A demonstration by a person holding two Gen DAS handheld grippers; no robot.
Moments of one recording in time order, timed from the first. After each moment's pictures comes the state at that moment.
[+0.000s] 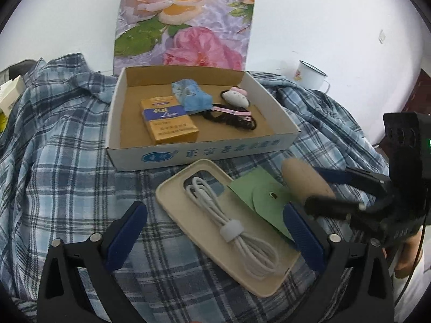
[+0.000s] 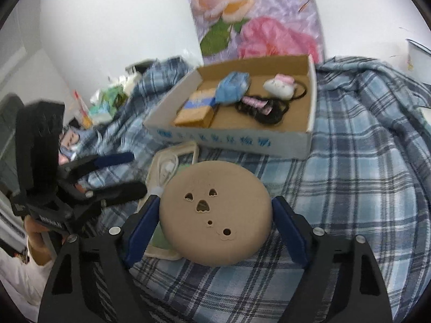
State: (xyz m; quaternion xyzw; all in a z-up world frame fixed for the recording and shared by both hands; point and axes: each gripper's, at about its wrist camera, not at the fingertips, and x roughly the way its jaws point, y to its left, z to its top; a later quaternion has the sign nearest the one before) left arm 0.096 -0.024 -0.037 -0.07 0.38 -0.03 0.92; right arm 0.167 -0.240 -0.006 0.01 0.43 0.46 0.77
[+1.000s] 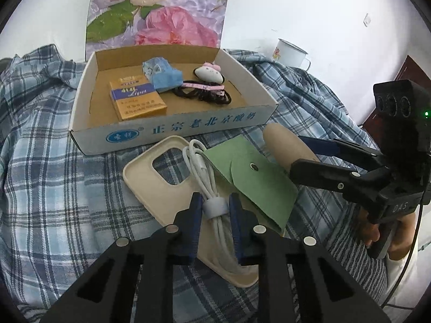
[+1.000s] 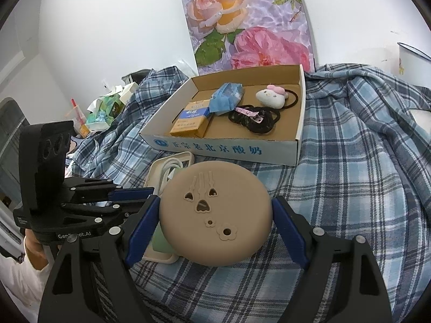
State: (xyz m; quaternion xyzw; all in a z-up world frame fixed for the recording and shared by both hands) left arm 0.097 -0.039 -0.048 -0.07 0.42 -0.09 0.90; right arm 0.169 -0.243 -0.002 0.01 0.42 0.46 0.78
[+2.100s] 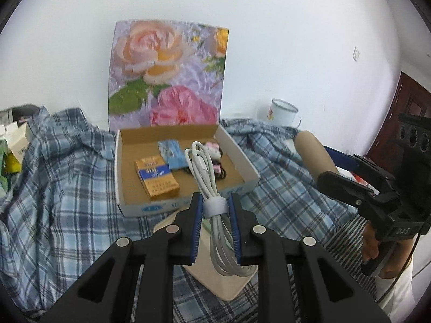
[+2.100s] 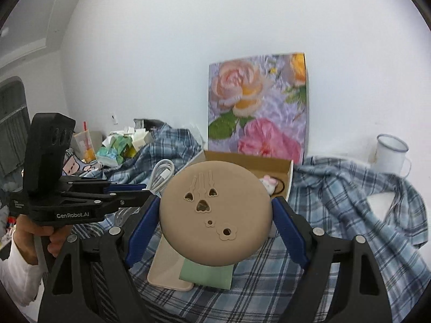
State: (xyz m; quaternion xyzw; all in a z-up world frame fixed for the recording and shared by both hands) left arm 0.062 -0.037 0.049 -0.06 0.29 -0.06 0.95; right arm 0.127 -0.264 0.100 -0.01 0.25 0.44 0.86
